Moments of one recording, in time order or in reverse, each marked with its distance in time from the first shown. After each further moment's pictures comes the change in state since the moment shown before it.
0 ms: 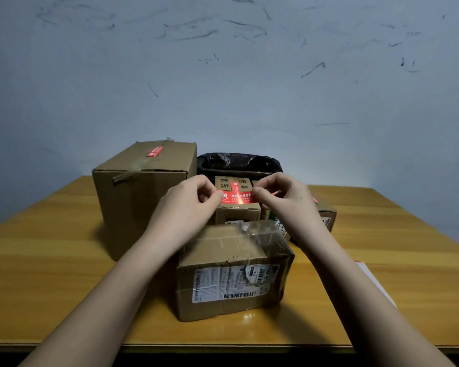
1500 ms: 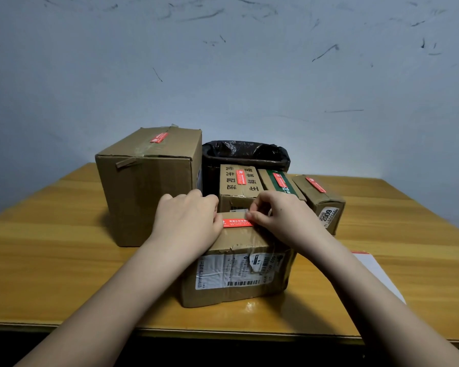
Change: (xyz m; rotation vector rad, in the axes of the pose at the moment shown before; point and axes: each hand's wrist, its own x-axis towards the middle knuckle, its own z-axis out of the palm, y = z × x) left_hand -0.023 -0.001 0.011 0.790 -0.088 0.153; right_hand -0.011 0.009 0.007 -0.668 -0.354 -0.030
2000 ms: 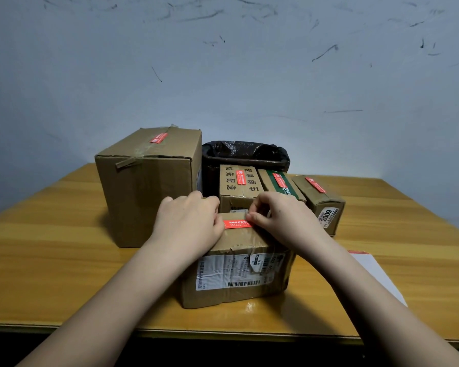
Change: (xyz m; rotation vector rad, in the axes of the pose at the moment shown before) left_hand 0.002 -0.001 0.003 -0.004 -0.044 0.011; right_hand 0.000 0.000 0.003 -0.049 0.009 -0.006
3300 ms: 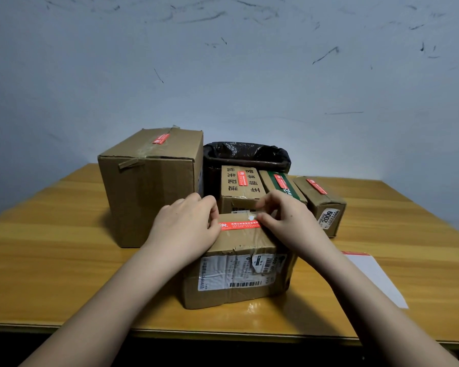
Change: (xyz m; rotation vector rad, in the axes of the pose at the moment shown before) left_hand -0.005 -0.012 0.005 -0.242 -0.032 -0.007; right_hand -0.003 0.014 0.010 0.175 0.108 0.029
